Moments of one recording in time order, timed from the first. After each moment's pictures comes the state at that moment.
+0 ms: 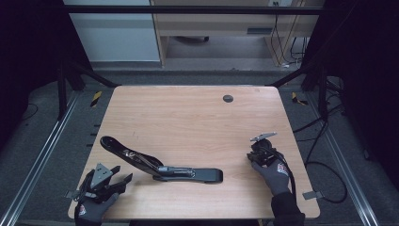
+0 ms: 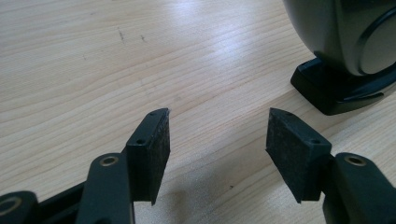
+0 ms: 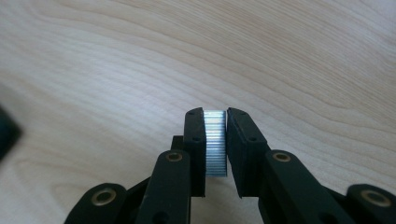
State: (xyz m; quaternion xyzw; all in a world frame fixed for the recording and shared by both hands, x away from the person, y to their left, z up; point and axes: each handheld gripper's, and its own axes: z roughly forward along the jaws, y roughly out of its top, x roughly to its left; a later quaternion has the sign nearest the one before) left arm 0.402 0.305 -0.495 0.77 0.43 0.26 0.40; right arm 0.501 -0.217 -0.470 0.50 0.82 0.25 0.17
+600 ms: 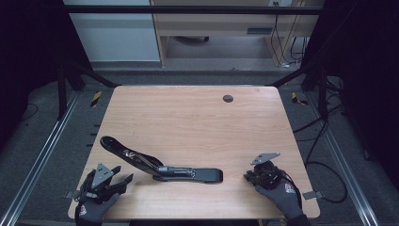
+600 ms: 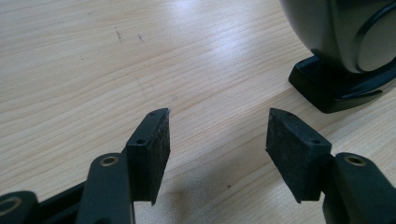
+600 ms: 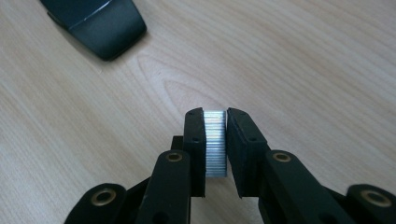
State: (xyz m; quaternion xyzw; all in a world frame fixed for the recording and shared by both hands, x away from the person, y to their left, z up) left arm 0.402 0.303 -0.495 0.77 0.43 0.26 0.40; right arm 0.439 -0.218 -0.478 0.39 0.87 0.29 0.11
